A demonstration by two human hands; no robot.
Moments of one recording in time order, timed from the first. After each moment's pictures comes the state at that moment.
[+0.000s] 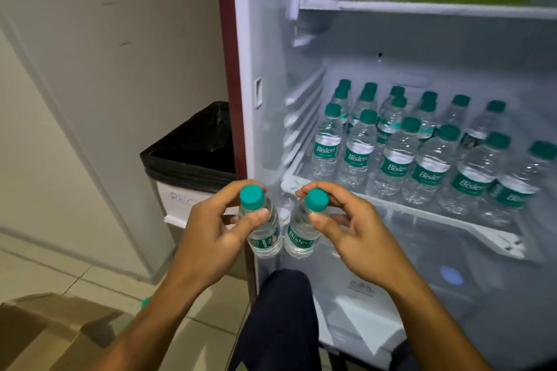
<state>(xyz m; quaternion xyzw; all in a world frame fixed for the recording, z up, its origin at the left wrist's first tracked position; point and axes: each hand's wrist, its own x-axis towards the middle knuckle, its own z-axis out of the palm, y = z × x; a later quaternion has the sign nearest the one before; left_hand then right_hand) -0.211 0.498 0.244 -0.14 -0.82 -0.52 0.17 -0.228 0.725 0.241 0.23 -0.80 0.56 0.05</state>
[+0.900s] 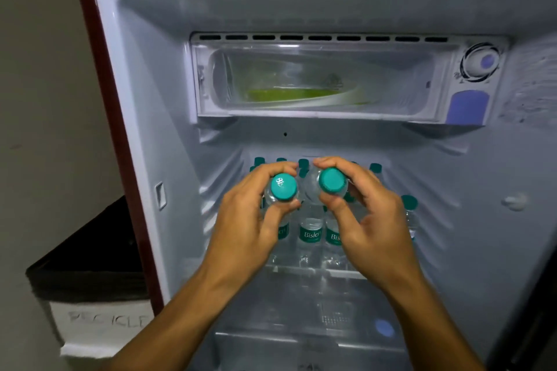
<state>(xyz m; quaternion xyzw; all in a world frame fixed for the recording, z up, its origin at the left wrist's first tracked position) -0.263 0.637 0.357 -0.39 -0.70 -0.53 0.27 -0.219 0.814 0.350 0.20 -0.78 0.41 0.43</state>
